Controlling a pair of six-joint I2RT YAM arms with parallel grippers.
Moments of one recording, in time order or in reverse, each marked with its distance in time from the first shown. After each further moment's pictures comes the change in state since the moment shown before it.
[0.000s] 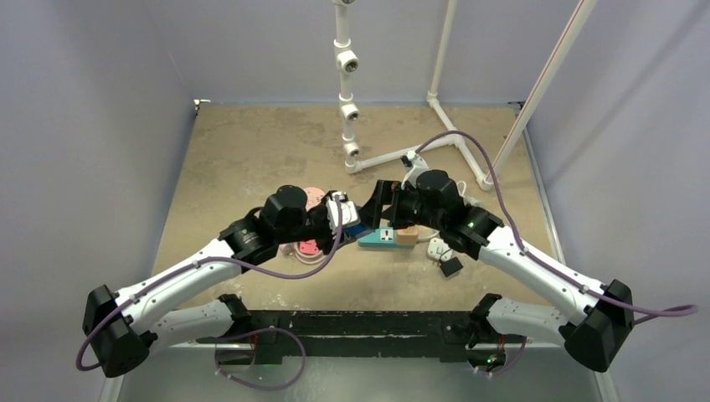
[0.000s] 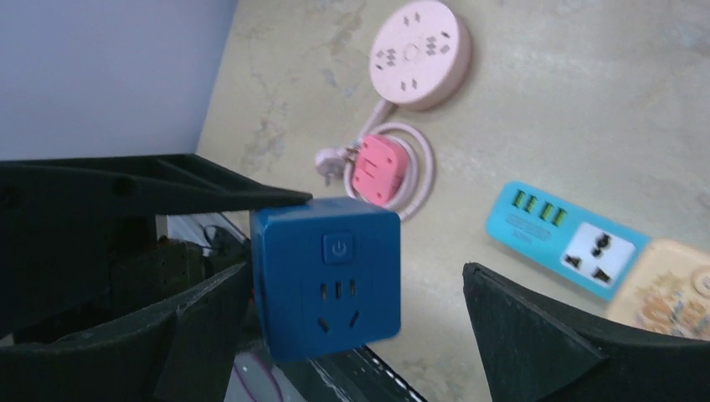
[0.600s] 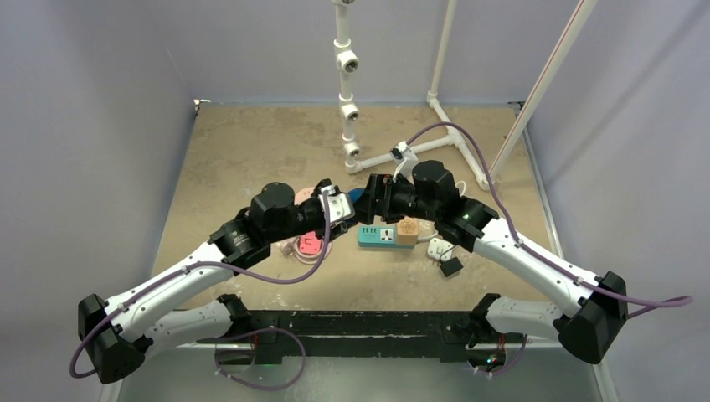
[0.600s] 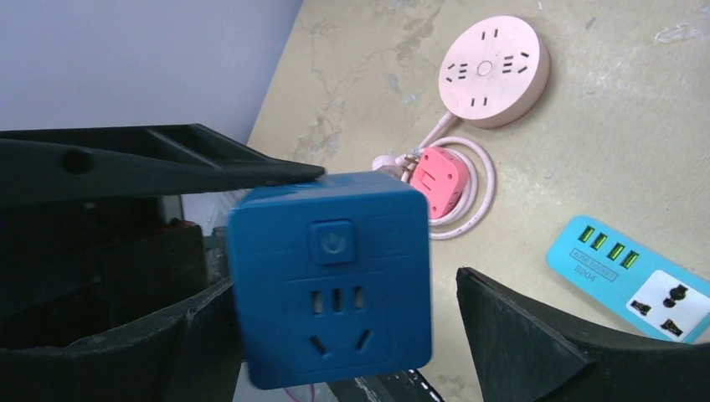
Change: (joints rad) left arm 0.000 -0.061 0.039 0.108 -0.050 0.038; right arm -0.001 0.074 0.094 0.063 -0.144 -0.008
